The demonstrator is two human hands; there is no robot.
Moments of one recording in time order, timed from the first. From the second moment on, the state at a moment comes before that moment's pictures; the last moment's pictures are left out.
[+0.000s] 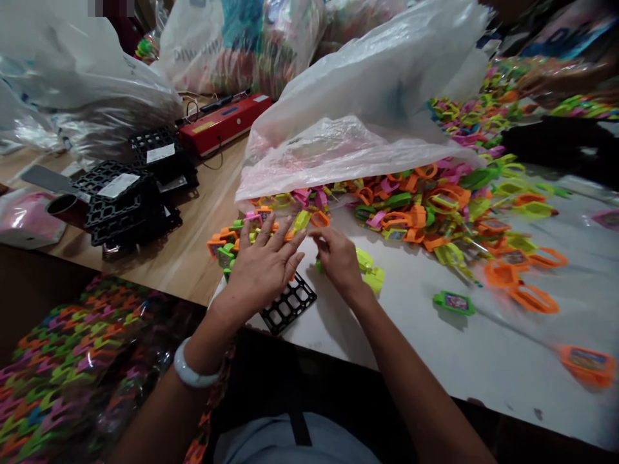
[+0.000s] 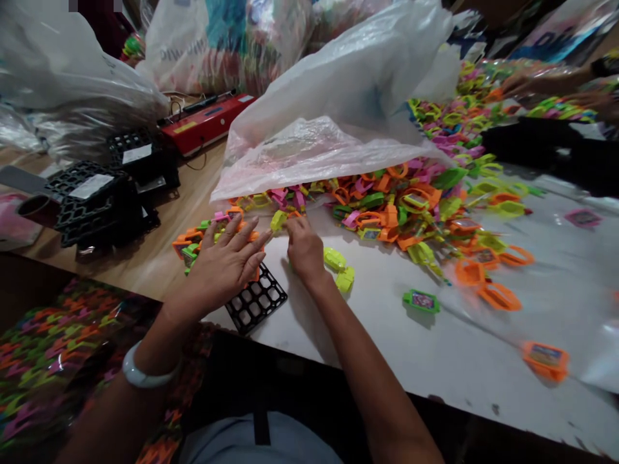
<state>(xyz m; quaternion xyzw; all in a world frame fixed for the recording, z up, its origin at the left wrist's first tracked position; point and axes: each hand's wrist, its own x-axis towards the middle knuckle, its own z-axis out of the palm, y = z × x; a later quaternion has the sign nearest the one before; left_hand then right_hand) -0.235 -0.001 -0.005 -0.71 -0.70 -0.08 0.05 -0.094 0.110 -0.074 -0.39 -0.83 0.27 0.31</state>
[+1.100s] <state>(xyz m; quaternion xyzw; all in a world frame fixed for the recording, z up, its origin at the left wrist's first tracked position) -0.237 -0.008 -0.004 -0.69 -0.72 -0.08 0.06 -0.097 0.084 -0.101 -0.35 -0.62 0.63 0.31</state>
